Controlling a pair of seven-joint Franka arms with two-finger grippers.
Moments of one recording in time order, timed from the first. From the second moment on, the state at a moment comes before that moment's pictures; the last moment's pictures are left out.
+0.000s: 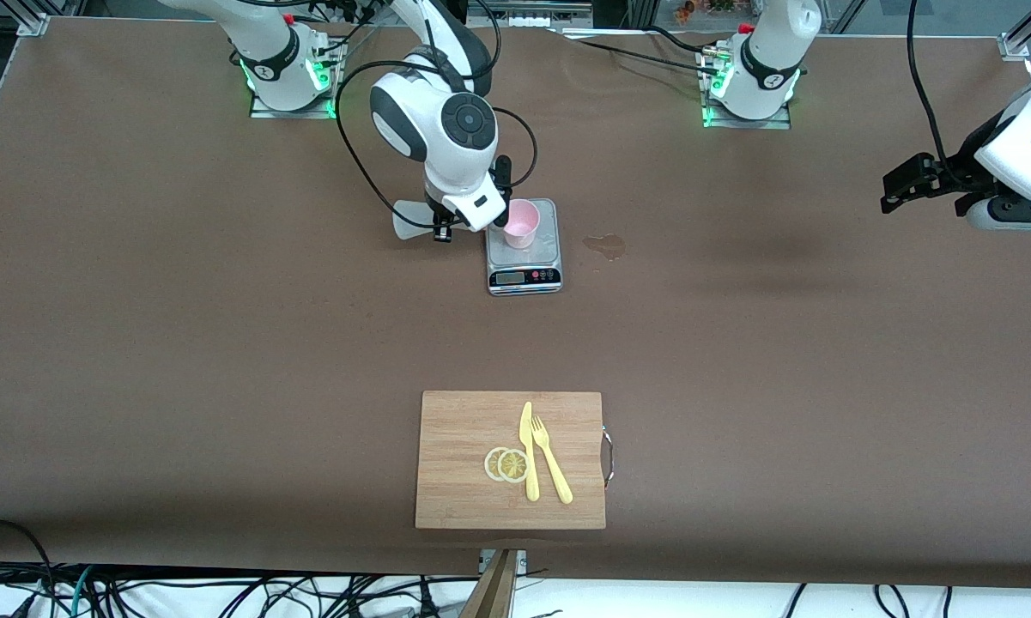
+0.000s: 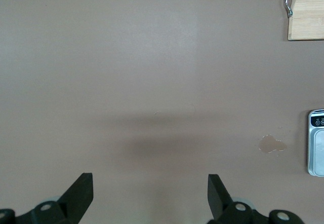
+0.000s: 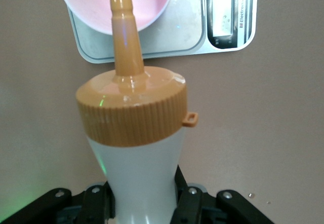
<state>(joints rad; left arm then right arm) -0.09 -0.05 0.08 -1.69 0.01 1.58 -0.01 0.74 0.38 0.07 -1.84 -0.14 1.97 -0.67</state>
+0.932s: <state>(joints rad) -0.09 -0.05 0.08 -1.69 0.01 1.58 -0.01 0.79 0.42 0.07 -1.76 -0.21 1.83 -0.58</state>
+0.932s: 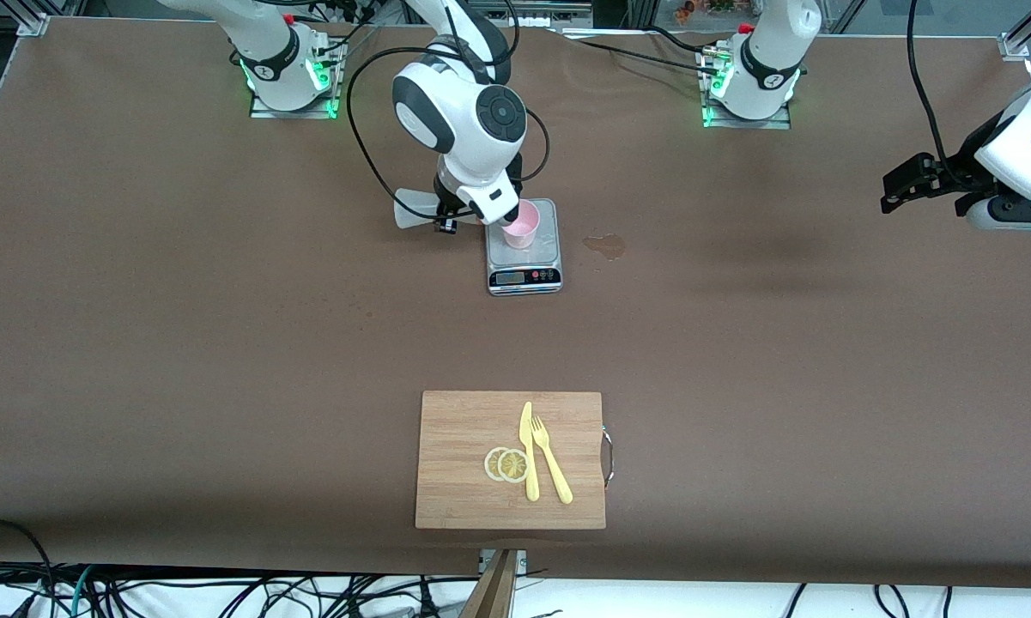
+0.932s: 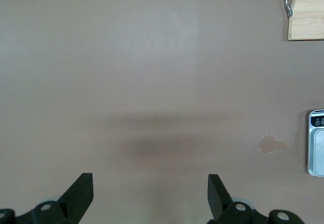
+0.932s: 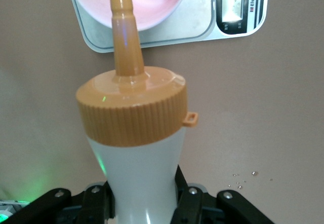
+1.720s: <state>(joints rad) -0.09 -0.05 0.08 -1.69 0.01 1.58 -0.01 0.81 0.43 0.07 -1.73 -0.24 1.77 -0.55</state>
